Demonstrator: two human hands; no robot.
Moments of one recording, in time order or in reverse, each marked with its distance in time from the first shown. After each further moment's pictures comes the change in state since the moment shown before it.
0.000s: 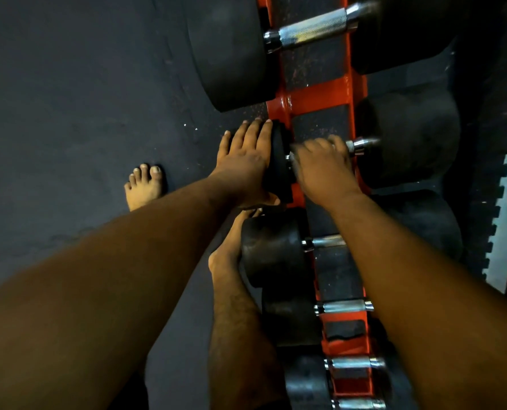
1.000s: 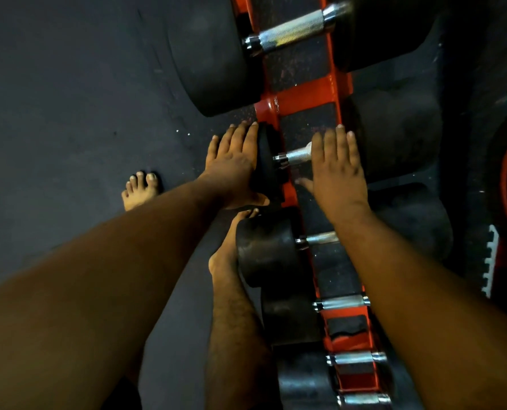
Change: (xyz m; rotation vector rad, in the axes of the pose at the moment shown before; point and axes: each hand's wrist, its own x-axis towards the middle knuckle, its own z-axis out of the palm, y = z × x) left_hand 0.001 0.000 -0.002 -0.013 -0.025 -0.003; right_hand -0.034 0.019 -0.005 -0.279 -0.068 0.175
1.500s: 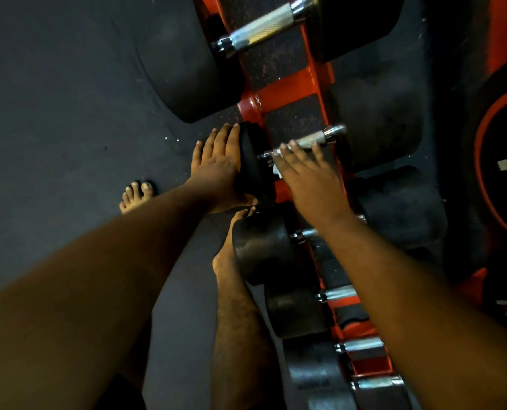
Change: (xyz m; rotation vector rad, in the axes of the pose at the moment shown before) left_hand -0.001 0.005 -0.007 0.010 -0.032 -0.023; right_hand -0.022 -0.017 0.002 0.353 0.175 -0.224
